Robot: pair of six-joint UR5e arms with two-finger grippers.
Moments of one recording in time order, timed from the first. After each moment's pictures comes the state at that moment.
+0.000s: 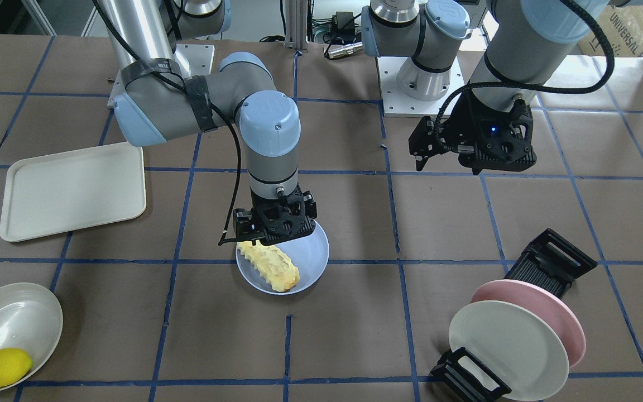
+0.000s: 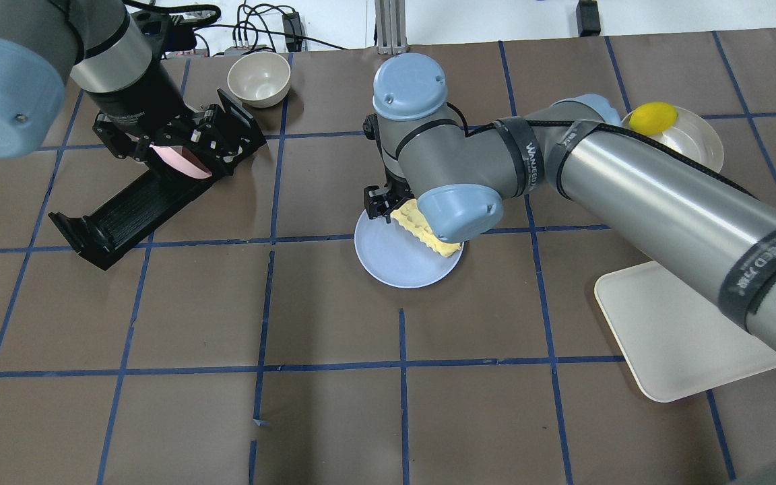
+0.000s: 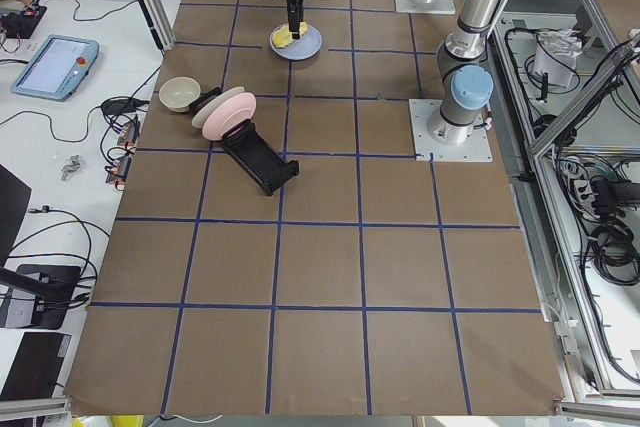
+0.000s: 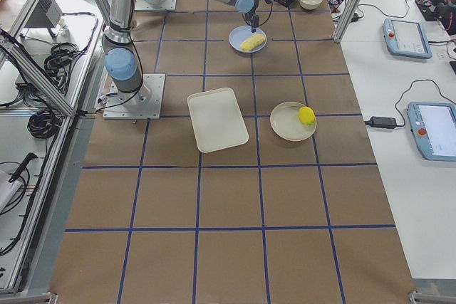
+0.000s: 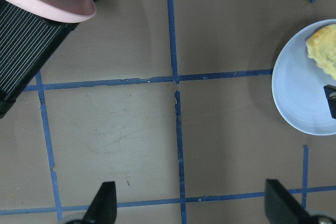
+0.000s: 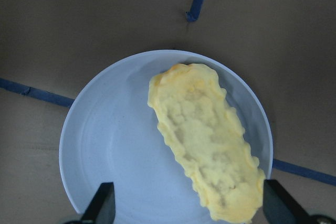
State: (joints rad) left arm -1.54 -1.63 -1.58 -1.53 1.54 0.08; right arm 1.93 -1.19 1.66 -2.12 -1.61 0.05
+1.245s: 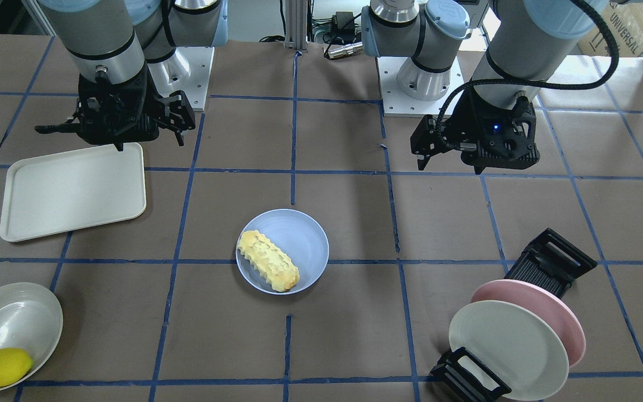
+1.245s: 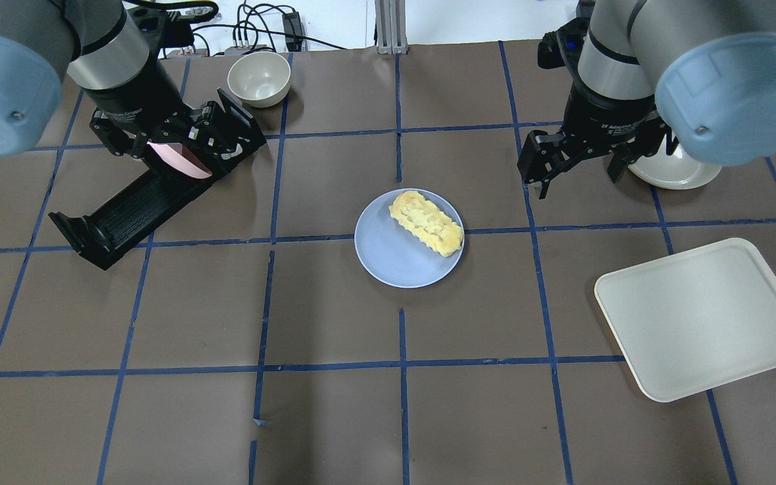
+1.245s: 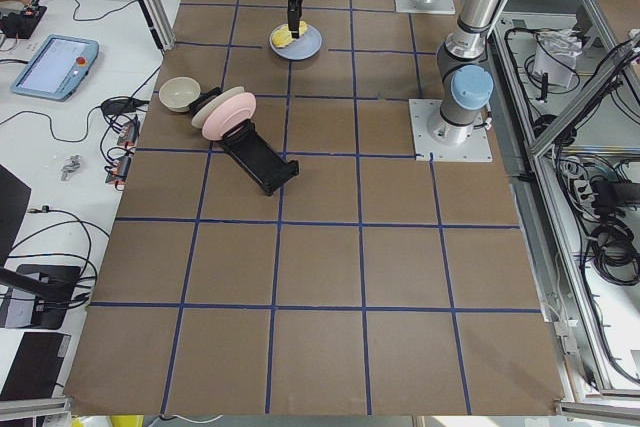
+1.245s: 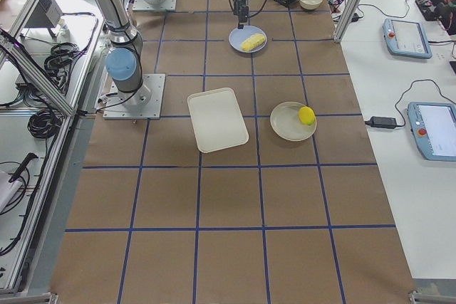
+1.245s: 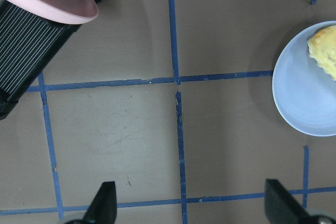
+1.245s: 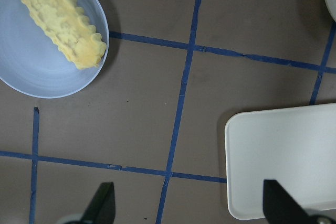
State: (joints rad) left arm -1.54 -1.63 -1.57 -1.53 1.55 0.08; right arm 1.64 -1.56 1.63 -1.57 -1.62 -0.10
